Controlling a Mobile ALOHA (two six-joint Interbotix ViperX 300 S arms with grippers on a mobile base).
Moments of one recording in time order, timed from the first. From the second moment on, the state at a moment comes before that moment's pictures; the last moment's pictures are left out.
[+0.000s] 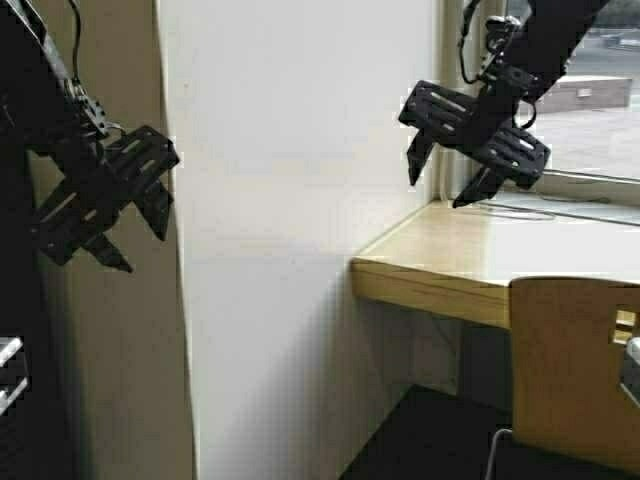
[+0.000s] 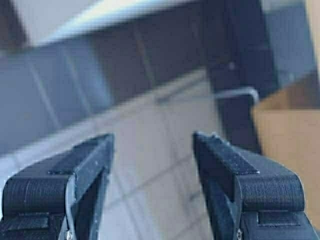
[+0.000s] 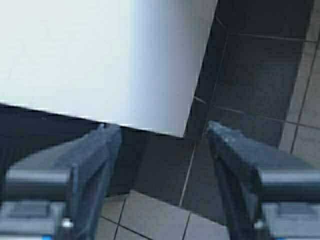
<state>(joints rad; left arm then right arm) -0.49 0.04 1.08 -0.67 -0.38 -0.54 0.48 0.10 0.79 0.68 -0.17 0.06</state>
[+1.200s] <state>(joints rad) -0.58 0.16 0.96 -0.59 -0.41 -0.55 0.32 0.12 0.74 0.41 -0.11 0.06</state>
